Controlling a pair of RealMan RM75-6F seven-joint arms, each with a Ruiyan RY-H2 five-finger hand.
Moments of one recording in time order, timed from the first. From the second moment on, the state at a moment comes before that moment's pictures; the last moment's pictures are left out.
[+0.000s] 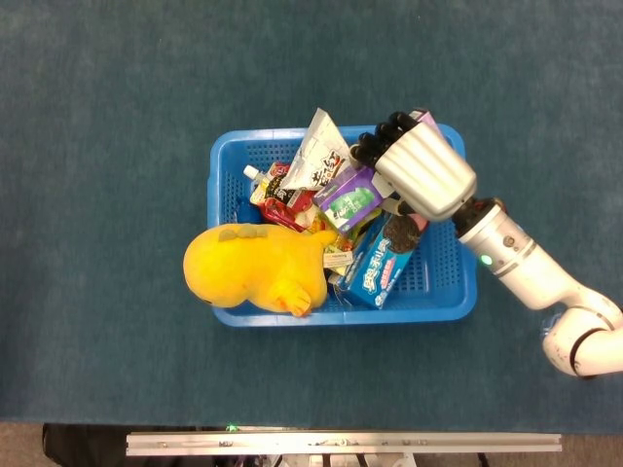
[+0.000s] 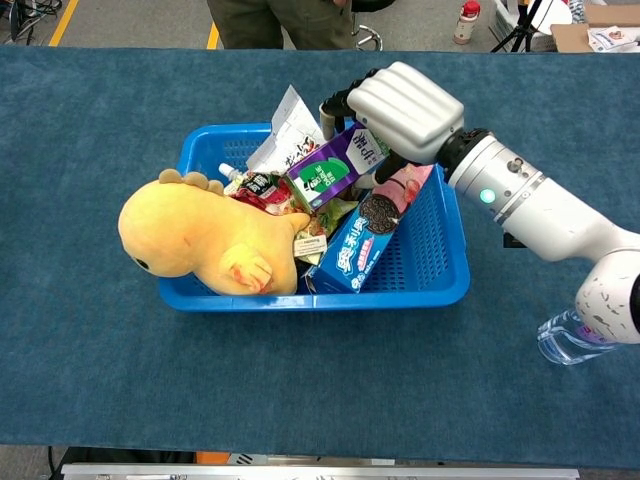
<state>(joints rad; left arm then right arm) -0.04 -1.07 -0.03 -1.62 1.56 1.57 -0.03 0.76 -1.68 0.13 -1.29 -1.56 1.12 -0.28</state>
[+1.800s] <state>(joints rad) -0.05 -1.10 -0.03 -1.61 1.55 1.54 0.01 0.59 -1.14 0.17 -1.90 -1.64 1.33 -0.45</state>
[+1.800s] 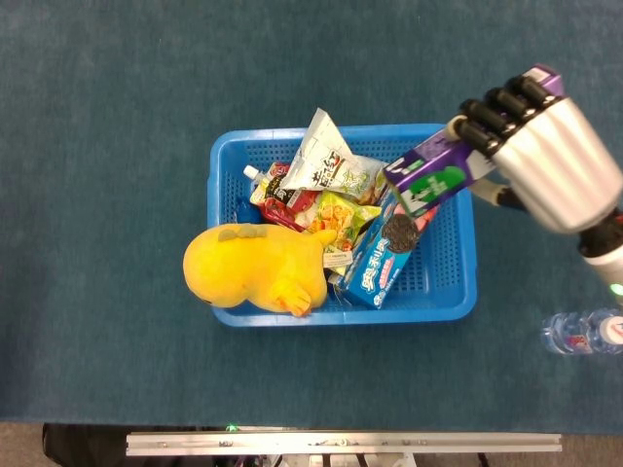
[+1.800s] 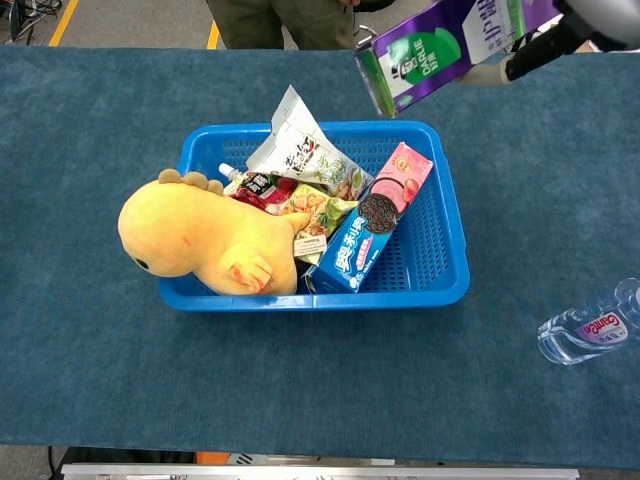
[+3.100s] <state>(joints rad) -0.05 -1.09 -0.03 -1.61 1.55 1.56 0.00 0.37 -0.87 -0.01 -1.96 -1.45 1.15 -0.53</state>
